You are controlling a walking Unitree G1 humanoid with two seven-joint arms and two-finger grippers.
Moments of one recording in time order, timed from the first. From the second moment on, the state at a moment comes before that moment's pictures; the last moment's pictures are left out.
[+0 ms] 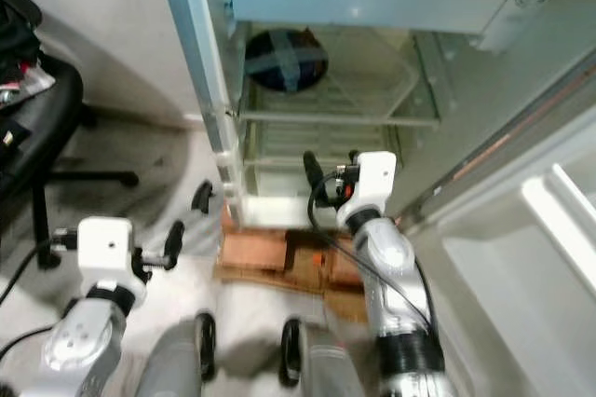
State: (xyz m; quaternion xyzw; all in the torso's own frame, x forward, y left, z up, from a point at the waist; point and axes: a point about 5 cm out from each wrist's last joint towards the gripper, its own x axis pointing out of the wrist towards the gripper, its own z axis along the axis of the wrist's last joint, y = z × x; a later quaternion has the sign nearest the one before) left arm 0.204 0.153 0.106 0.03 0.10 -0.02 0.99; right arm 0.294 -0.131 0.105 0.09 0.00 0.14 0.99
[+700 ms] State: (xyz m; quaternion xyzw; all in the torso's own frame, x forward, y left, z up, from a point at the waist) left arm 0.234 0.159 0.096 0.06 0.06 -0.03 1.00; right arm 0.278 -0.142 0.099 0.06 0.00 0.09 0.99
